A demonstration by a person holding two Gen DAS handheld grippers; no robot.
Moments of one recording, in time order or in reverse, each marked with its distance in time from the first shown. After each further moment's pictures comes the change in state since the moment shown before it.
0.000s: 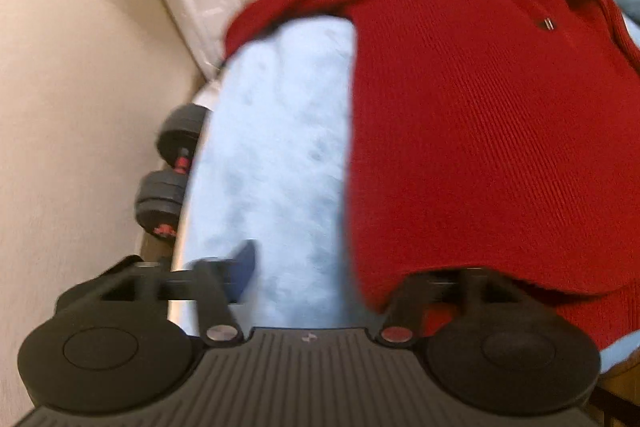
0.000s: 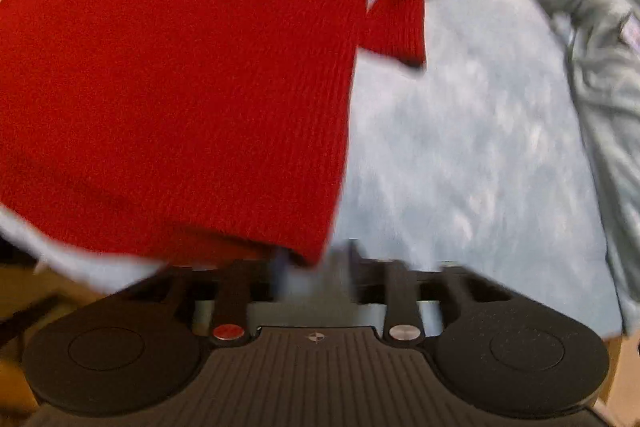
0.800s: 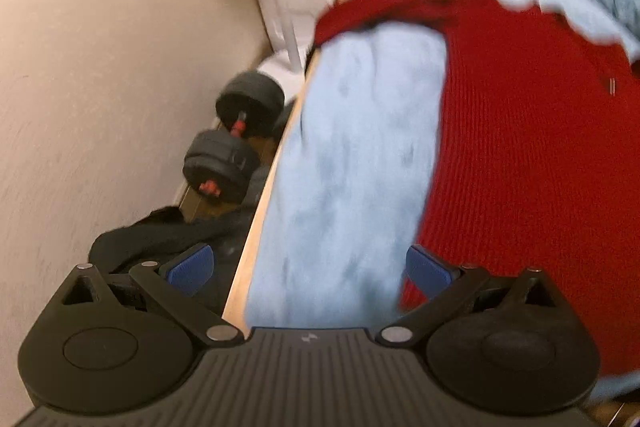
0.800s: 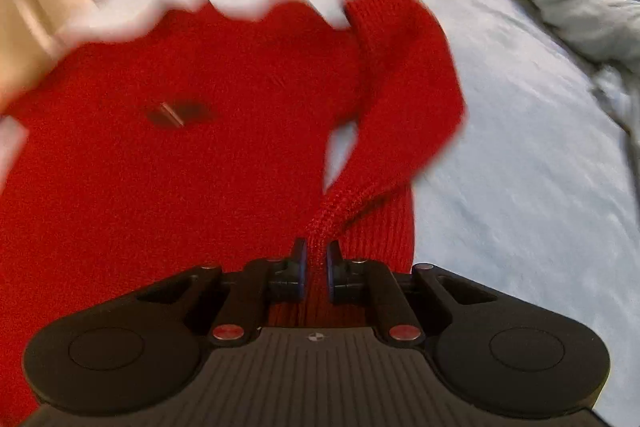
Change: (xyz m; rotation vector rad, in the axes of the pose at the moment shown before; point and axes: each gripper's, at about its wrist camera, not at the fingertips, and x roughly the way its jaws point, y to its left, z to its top) left arm -0.029 0.046 0.024 -0.247 0.066 0.086; right arm 0.045 -0.090 0.223 0.276 -0.334 0.311
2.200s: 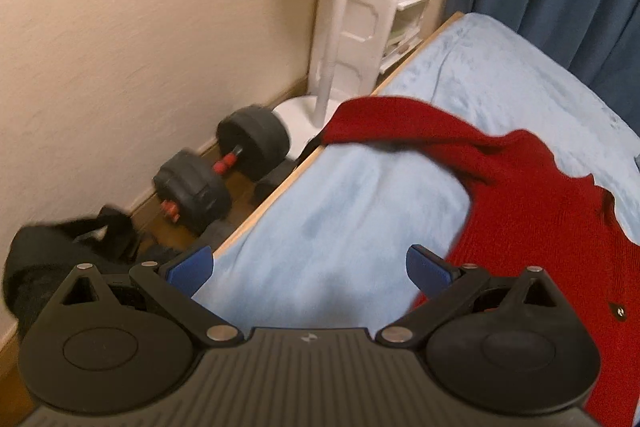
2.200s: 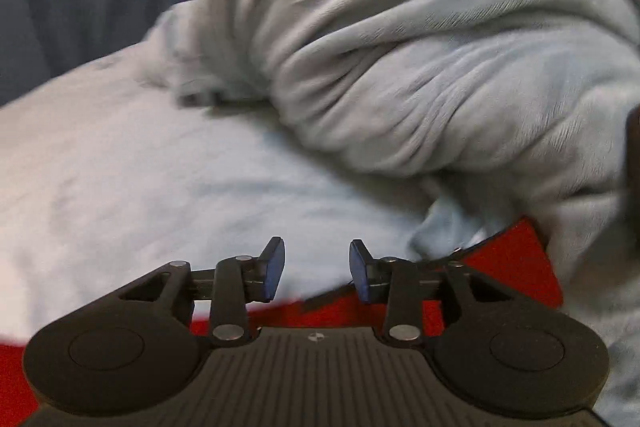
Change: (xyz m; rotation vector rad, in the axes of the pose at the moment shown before) left arm 0.079 -0.024 0.121 -0.394 -0.088 0.000; right arm 0.043 -0.182 0.118 0.338 -0.295 -0.434
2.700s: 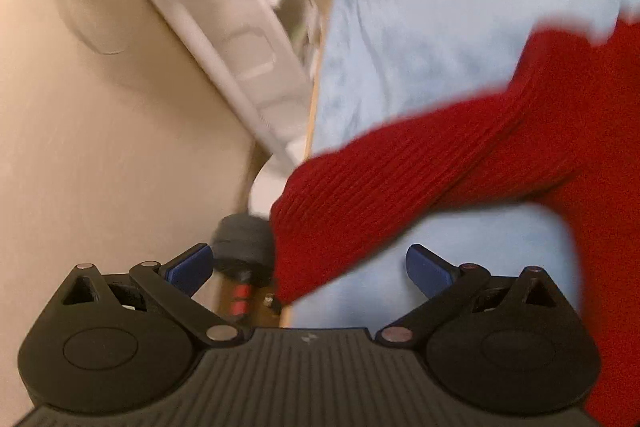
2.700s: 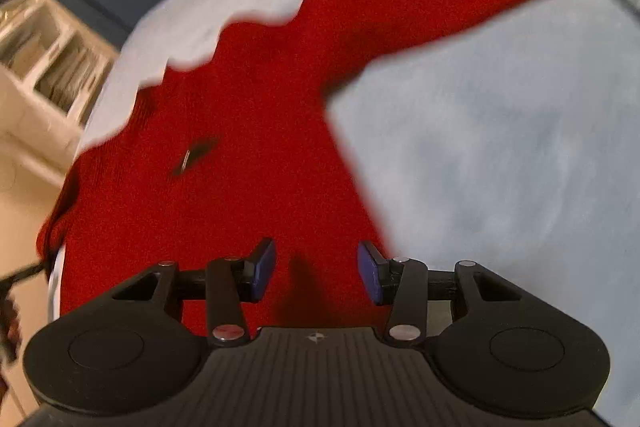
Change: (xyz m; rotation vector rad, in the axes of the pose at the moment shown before) left arm 0.174 -0.107 0.071 0.747 -0.042 0.139; right arm -0.155 0.085 -0.215 0.076 0.389 0.403
